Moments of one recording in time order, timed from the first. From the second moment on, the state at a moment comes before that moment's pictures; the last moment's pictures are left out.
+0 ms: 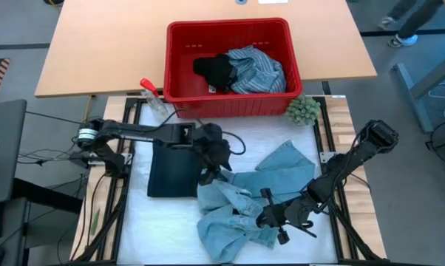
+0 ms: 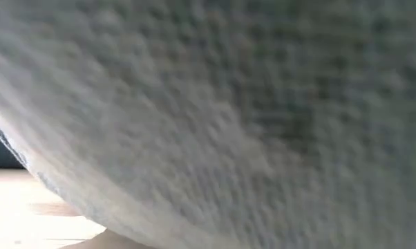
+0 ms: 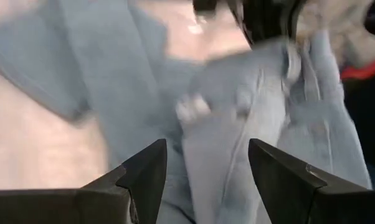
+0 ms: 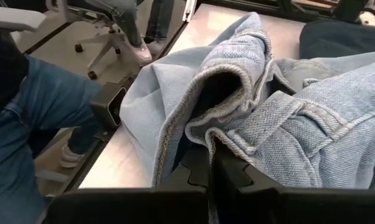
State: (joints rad) left arm 0.05 1.67 1.35 -0.40 0.49 0.01; right arm 0.70 1.45 0.84 0.10 0.34 0.17
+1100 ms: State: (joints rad) left arm -0.12 1.77 1.35 -0.42 0.71 -0.11; right arm 0.47 1.45 0.96 -0.23 0.36 0.35
